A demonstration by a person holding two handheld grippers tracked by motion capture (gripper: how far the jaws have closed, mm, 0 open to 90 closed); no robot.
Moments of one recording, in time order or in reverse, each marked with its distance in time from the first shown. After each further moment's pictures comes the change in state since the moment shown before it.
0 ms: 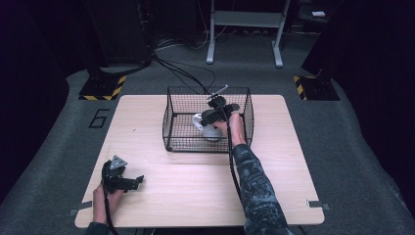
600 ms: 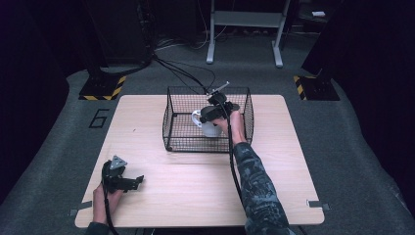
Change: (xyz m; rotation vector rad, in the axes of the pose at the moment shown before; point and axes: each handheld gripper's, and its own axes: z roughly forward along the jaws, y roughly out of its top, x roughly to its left) left arm 0.000 0.000 0.000 -0.002 0.001 0.007; right arm 0.003 0.007 -0.015 -0.037 0.012 -0.016
